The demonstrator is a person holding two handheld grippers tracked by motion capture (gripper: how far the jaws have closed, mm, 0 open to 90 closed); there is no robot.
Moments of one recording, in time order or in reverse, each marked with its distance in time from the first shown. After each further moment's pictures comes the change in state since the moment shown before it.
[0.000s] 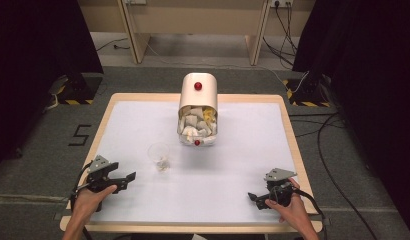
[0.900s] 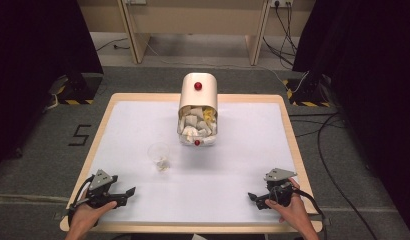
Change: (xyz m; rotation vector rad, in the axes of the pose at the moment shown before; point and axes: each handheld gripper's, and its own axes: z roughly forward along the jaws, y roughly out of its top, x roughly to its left) left arm -0.022 -0.029 -0.016 0.053 0.020 0.072; right arm 0.000 0.000 0.000 -0.001 -0.001 -0.001
